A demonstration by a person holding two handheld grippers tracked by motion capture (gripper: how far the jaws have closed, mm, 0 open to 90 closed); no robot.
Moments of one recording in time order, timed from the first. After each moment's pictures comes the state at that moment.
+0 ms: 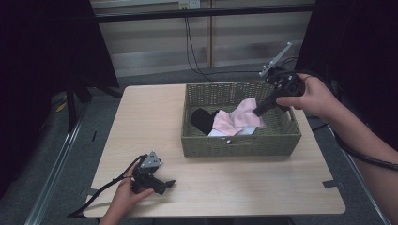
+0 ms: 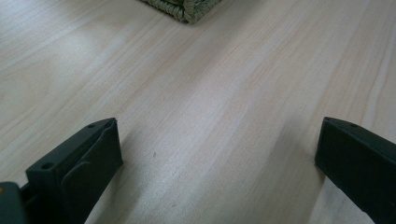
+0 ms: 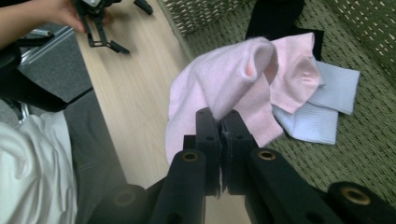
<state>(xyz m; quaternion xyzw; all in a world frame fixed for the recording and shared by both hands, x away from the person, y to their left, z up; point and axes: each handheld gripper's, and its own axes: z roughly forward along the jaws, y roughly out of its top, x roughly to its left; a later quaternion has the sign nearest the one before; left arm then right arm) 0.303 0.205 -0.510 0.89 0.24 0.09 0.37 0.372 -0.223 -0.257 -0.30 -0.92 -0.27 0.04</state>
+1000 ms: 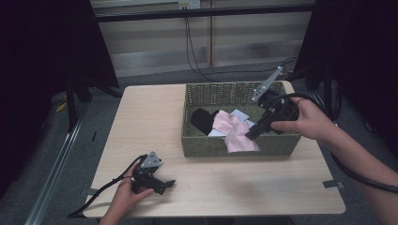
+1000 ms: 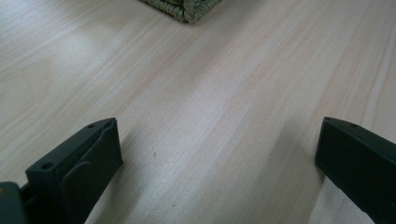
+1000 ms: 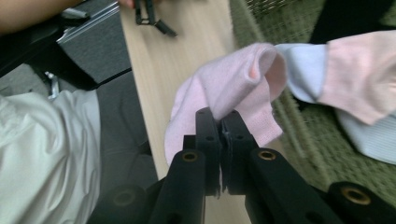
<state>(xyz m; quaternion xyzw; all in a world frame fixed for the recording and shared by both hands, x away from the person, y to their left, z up) 0.303 0.205 -0.510 0.89 0.24 0.09 0.37 0.331 -0.197 -0.287 -0.23 -0.93 -0.28 0.08</state>
